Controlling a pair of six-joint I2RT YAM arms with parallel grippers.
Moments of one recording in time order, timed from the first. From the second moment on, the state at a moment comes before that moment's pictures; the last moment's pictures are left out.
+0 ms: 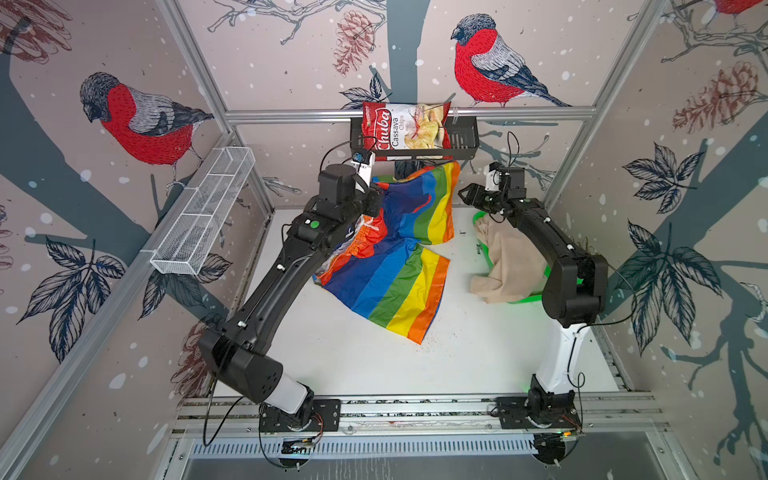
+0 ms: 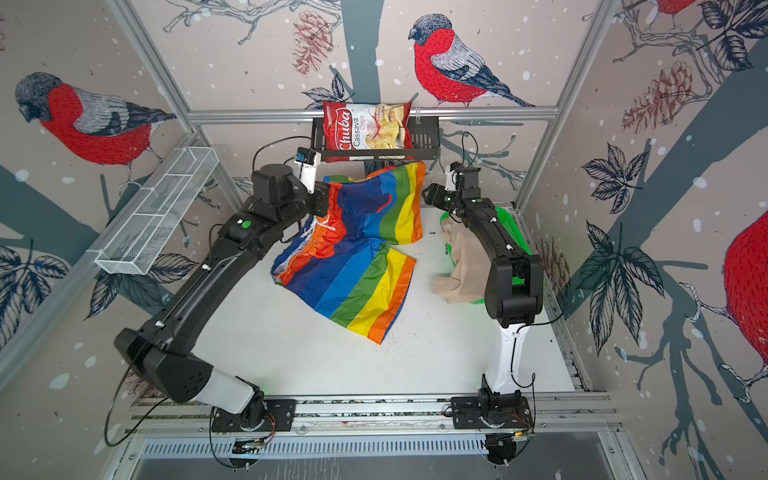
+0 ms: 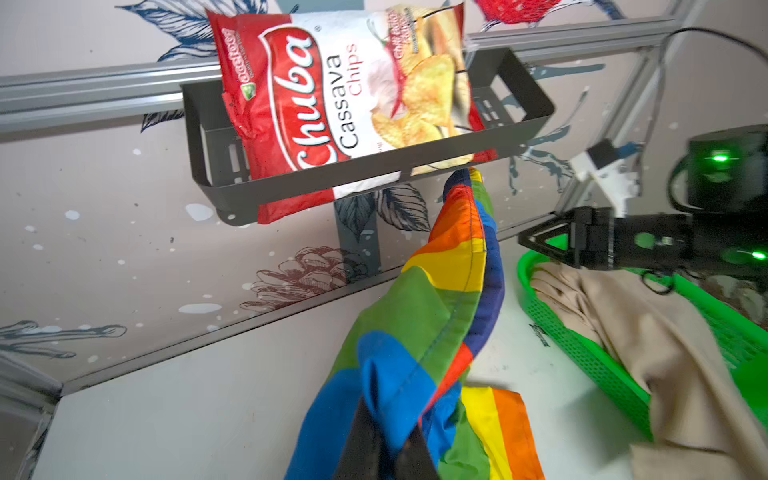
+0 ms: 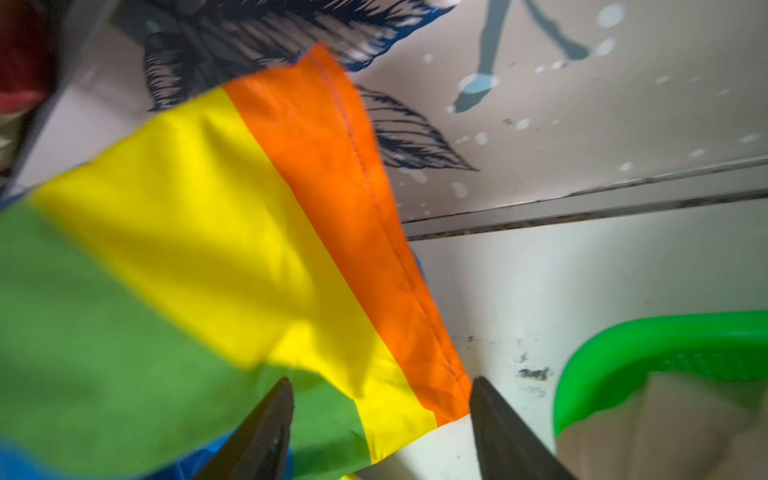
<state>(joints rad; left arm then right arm) -0.46 1.48 1.68 -0.47 0.00 -0.02 0.17 2.03 1.82 -0.32 -0.43 0.39</state>
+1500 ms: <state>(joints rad) -0.41 1.31 1.54 -0.52 0.16 0.02 0.34 1.65 1.24 -0.12 -0.70 0.29</state>
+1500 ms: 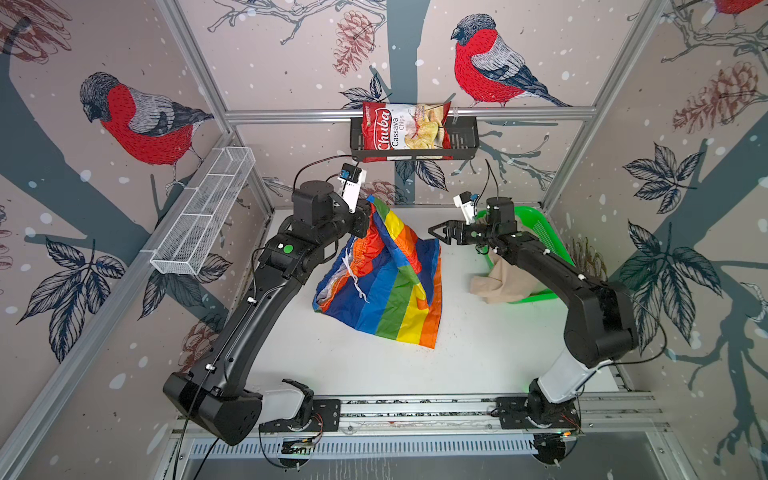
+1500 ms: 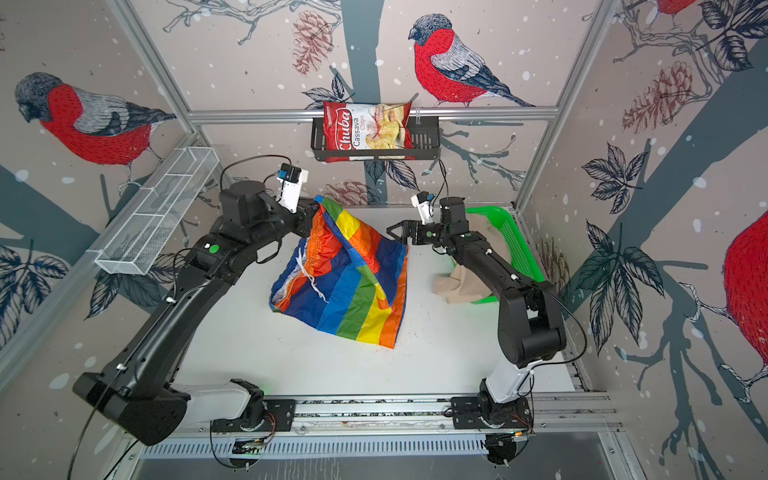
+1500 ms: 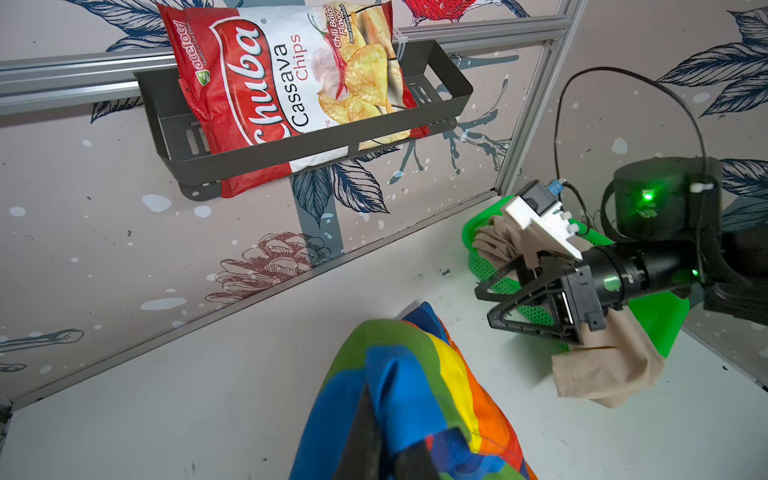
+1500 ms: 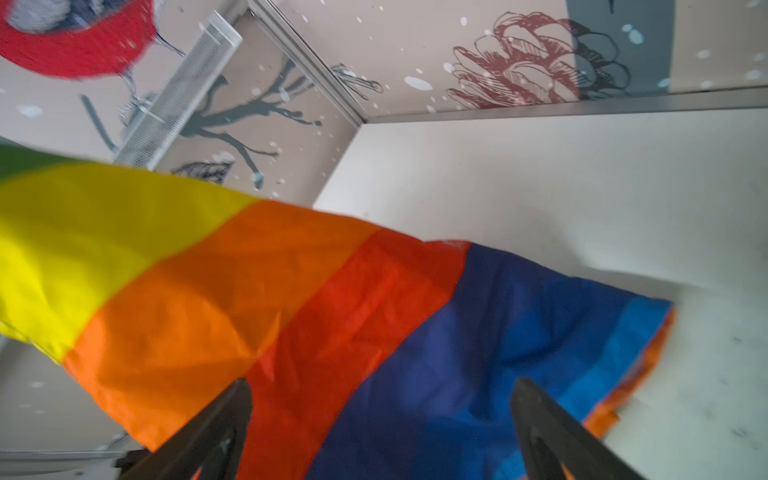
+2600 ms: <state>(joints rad) -0.25 1.60 1.76 -0.53 0.23 -0.01 0.50 1.75 1.49 -0.28 0.19 0.13</state>
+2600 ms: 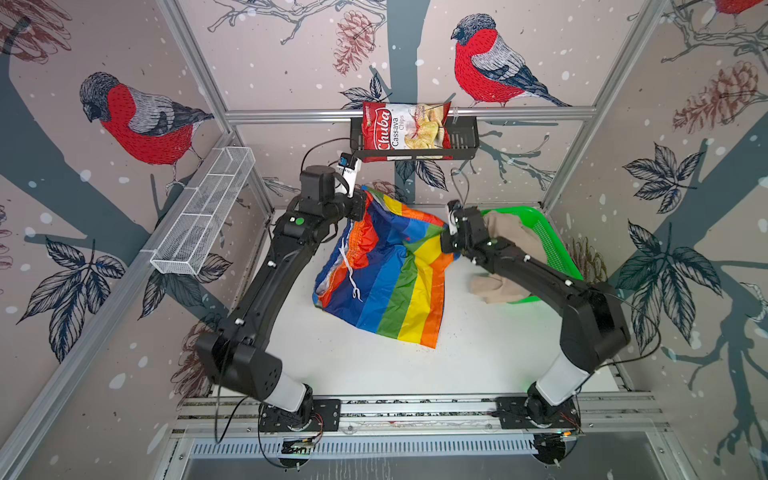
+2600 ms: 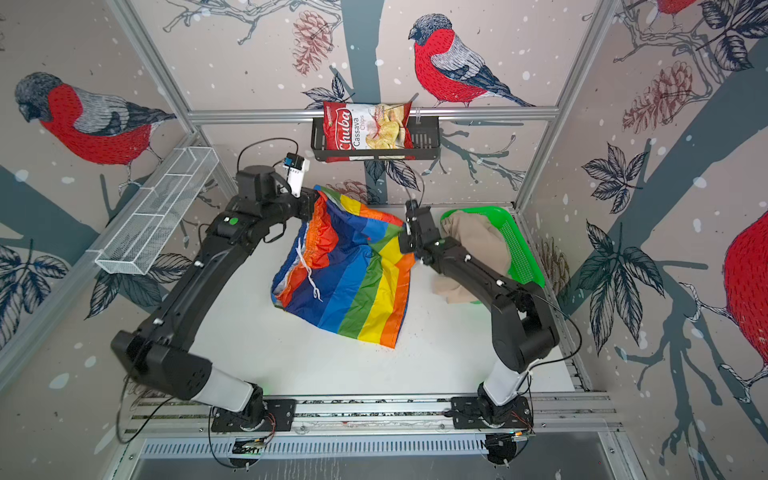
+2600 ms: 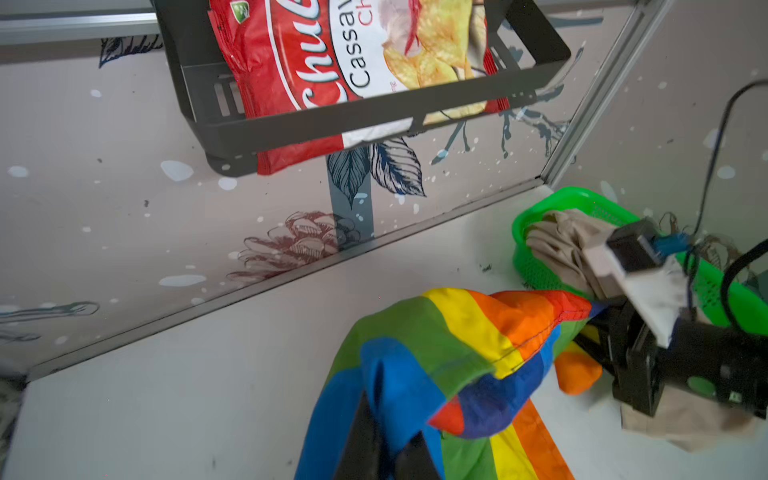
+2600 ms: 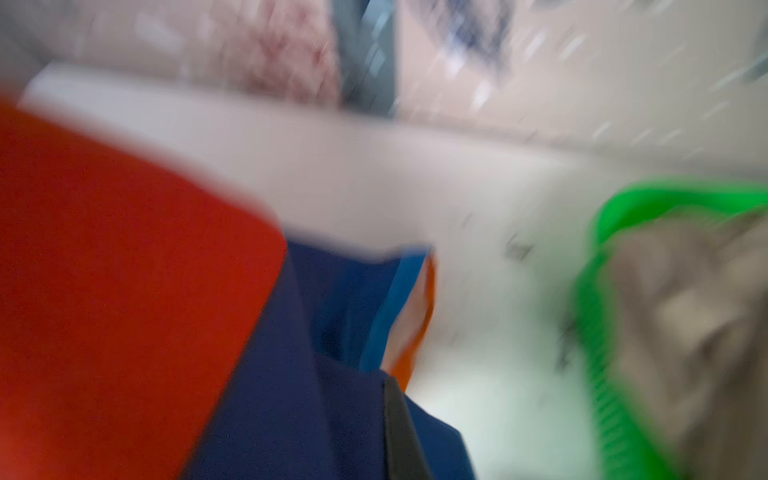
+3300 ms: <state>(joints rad) -0.21 1.46 1.85 -0.43 0.49 -0.14 0.53 1.26 1.42 -0.05 0.45 0.09</state>
